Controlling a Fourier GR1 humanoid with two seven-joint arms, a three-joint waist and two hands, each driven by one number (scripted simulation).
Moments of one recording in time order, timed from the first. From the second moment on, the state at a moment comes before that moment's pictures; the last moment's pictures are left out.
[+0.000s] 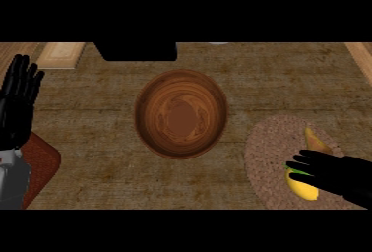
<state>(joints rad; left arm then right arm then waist) -0.24 0.33 0.20 -1.52 0.17 0.05 0.01 0.06 -0.82 0.20 -1.72 0.85 0.36 -0.77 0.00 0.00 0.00</state>
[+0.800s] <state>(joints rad) -0.25 0.31 0.22 -1.49 0.15 0.02 -0.03 -0.02 -0.67 0.24 -1.54 1.04 0.32 -0.79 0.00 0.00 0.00</state>
